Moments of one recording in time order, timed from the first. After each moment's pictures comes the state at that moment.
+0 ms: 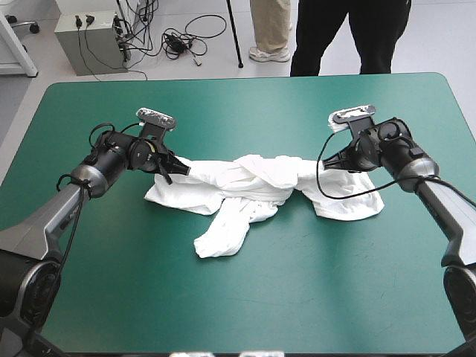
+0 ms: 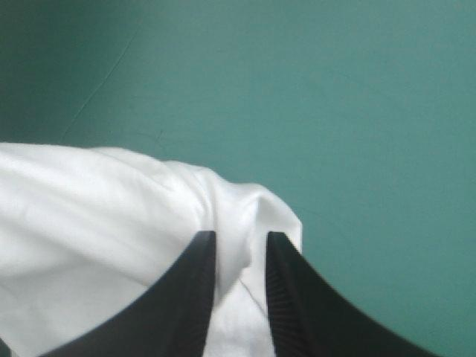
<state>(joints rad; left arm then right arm) -0.28 1.68 -1.28 0.08 0.63 0.09 0.26 1.65 -1.33 -0.22 0.79 0.14</state>
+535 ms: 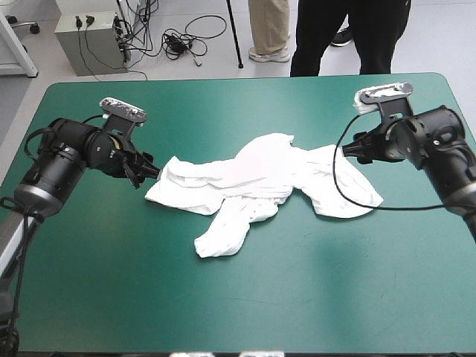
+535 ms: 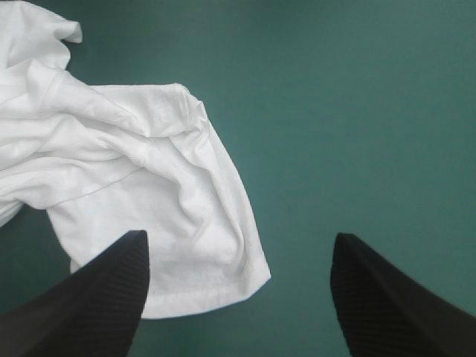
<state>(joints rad) -0.28 1.42 -1.38 0.14 1.06 0.10 0.26 1.40 -1.43 -0.21 1.01 0.13</state>
